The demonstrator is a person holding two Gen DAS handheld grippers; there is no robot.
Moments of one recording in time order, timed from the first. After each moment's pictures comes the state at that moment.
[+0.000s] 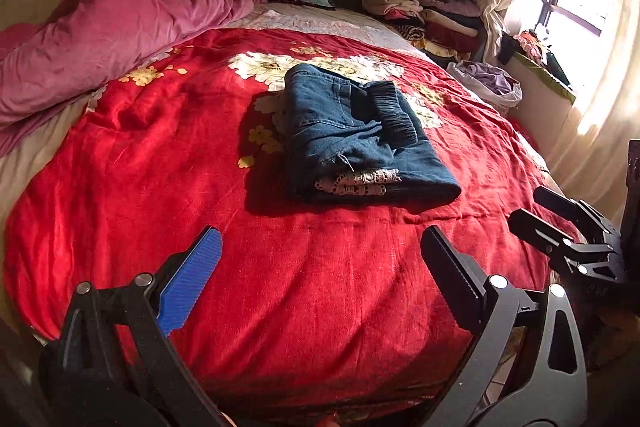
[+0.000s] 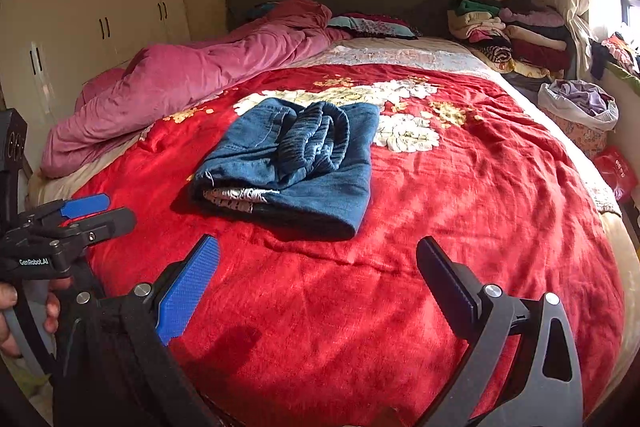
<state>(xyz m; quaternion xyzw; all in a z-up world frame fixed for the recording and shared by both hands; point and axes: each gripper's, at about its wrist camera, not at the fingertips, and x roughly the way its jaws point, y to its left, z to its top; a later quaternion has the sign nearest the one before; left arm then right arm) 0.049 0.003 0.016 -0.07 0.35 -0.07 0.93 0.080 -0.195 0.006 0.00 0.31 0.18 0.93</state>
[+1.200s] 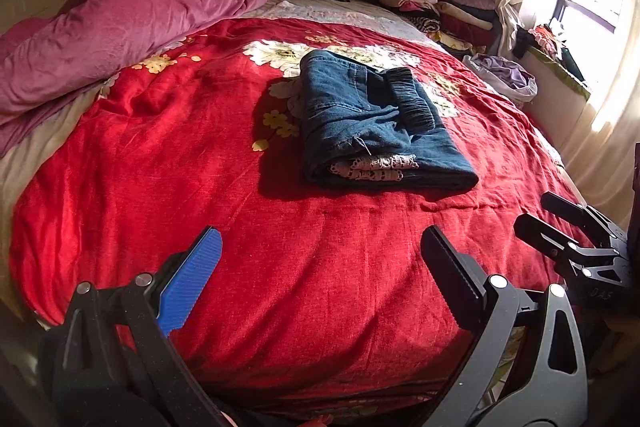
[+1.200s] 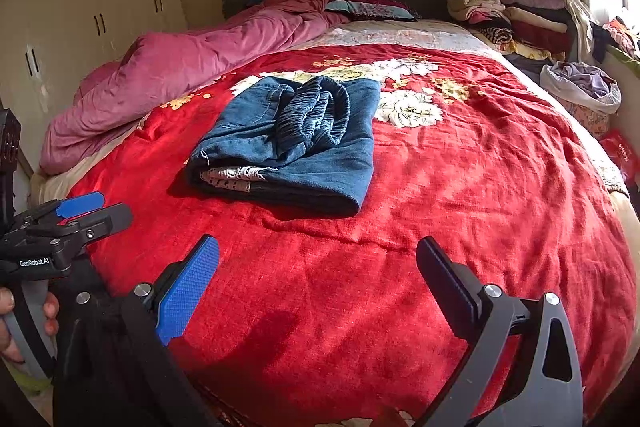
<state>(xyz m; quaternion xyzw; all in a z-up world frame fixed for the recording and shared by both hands) 0.048 0.006 0.009 -0.07 0.37 -0.04 0.93 0.084 -0.198 -0.005 0.01 0.34 0.19 0.92</state>
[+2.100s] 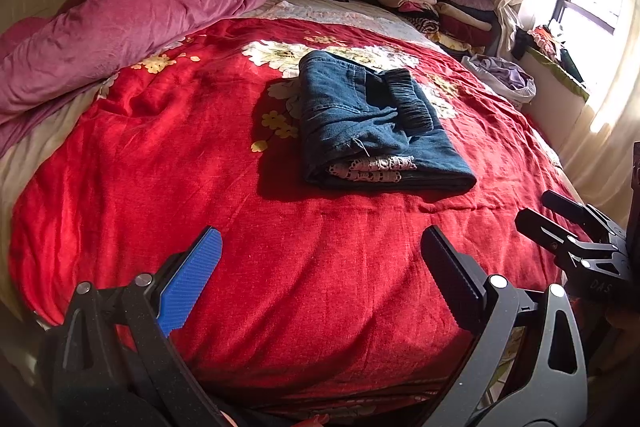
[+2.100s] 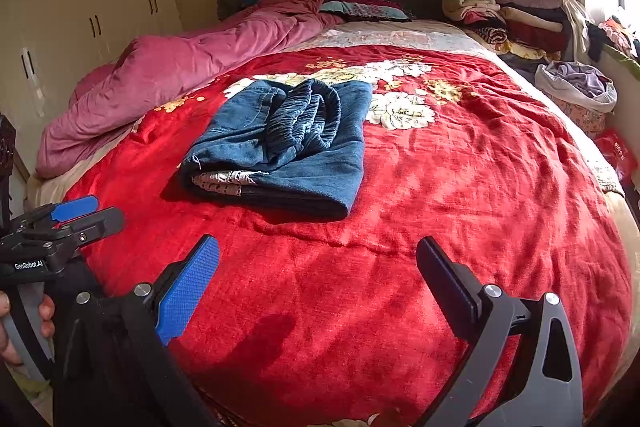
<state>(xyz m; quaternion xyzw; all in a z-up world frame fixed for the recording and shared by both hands) 0.048 0.004 0.010 -0.07 0.37 -0.04 0.93 0.087 -0.202 -0.002 0.01 0.34 0.18 0.92</state>
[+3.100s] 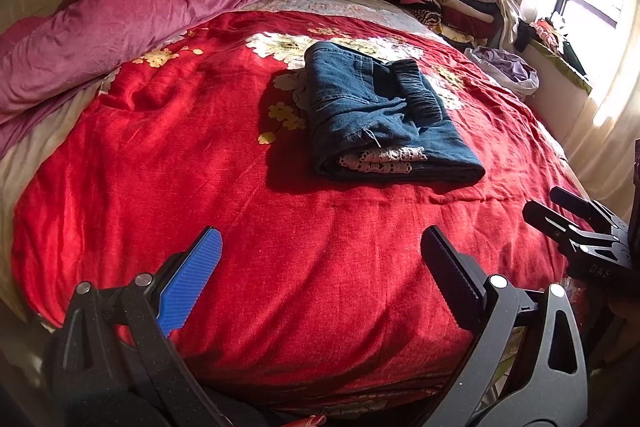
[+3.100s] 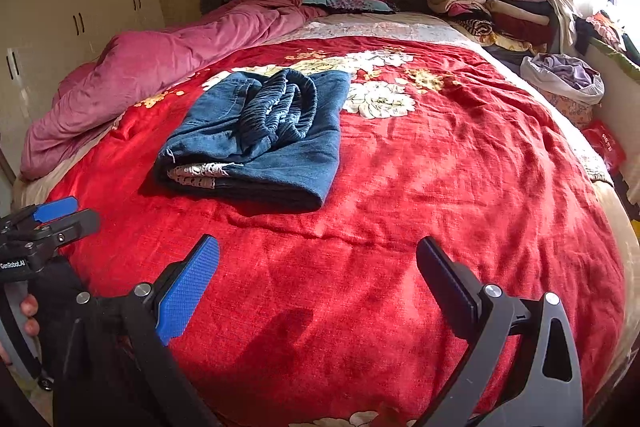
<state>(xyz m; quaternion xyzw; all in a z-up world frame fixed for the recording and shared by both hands) 0.049 0.008 0.004 -0.06 0.38 -0.04 0.92 0.093 -0.212 -0.013 0.01 0.35 0.14 0.92</state>
